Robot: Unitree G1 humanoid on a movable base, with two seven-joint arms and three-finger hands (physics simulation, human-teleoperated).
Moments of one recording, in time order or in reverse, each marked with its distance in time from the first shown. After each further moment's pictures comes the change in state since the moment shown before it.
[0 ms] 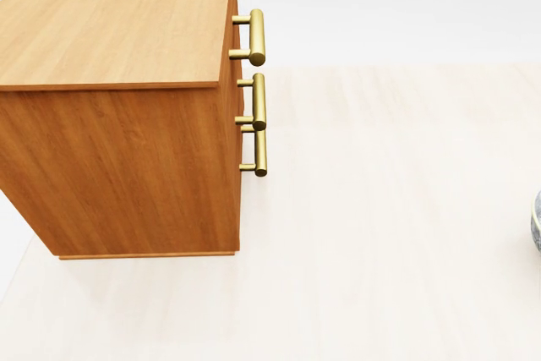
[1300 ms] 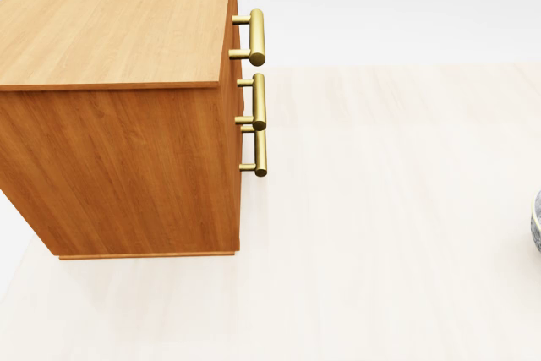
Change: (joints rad) left arm -0.006 0.001 -0.002 -0.004 0.006 0.000 0.002; right arm -0.366 -0.179 0.291 1.274 -0.622 0.036 0.316
